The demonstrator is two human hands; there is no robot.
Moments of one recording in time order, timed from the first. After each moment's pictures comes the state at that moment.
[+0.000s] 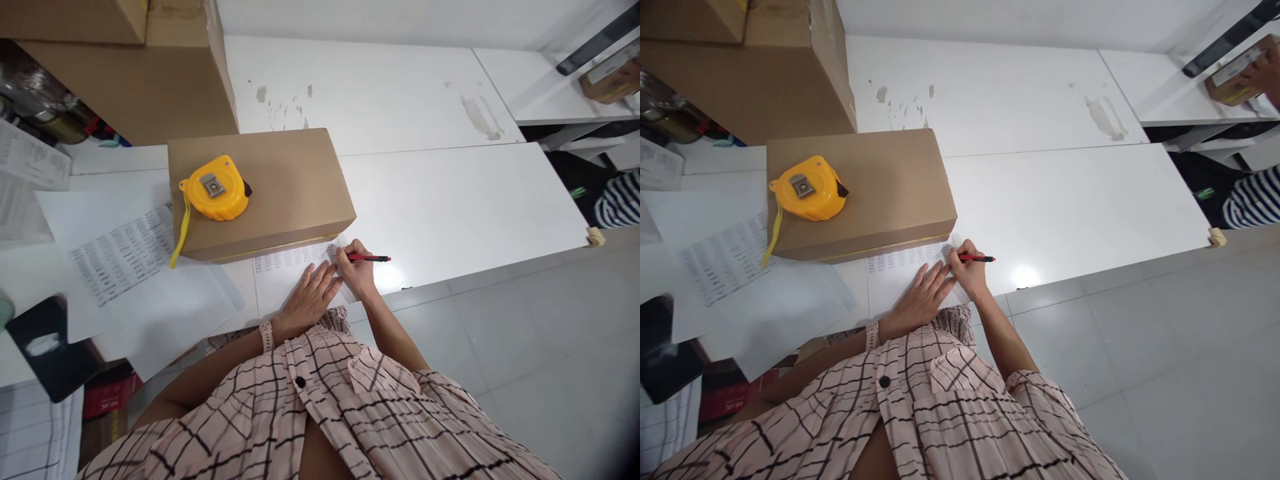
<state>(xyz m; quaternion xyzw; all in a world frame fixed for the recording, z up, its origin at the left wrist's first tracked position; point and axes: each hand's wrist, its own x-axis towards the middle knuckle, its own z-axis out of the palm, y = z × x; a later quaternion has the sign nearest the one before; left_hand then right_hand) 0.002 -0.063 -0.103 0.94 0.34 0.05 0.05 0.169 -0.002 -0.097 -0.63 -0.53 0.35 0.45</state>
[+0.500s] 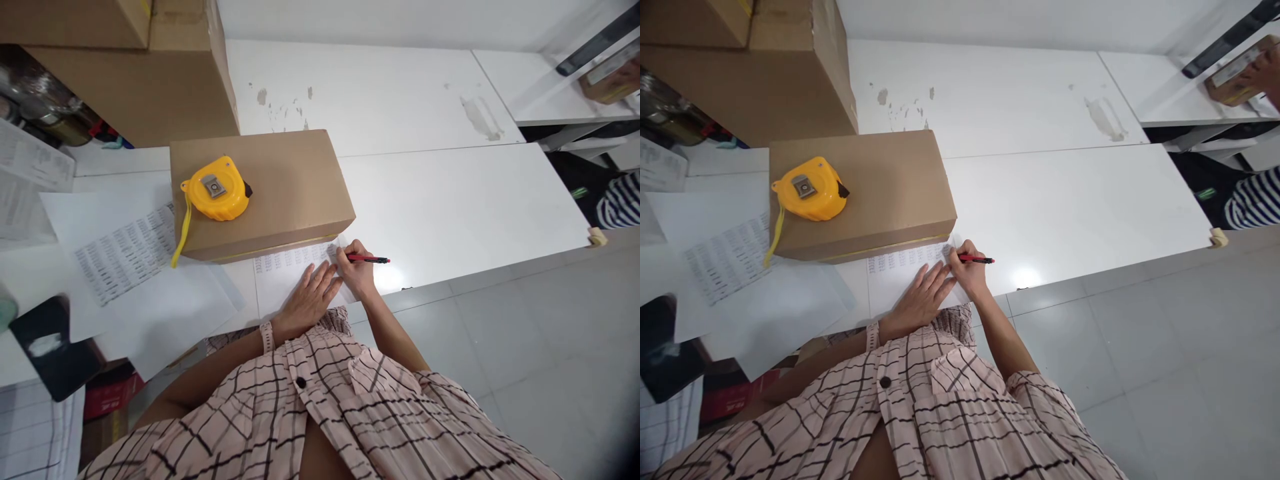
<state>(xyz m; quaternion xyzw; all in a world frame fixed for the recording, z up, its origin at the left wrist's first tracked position) 0.002 -0.064 -0.103 0.94 0.35 0.06 0.04 0.170 -0.003 -0.098 -0.64 -0.53 0.34 0.43</state>
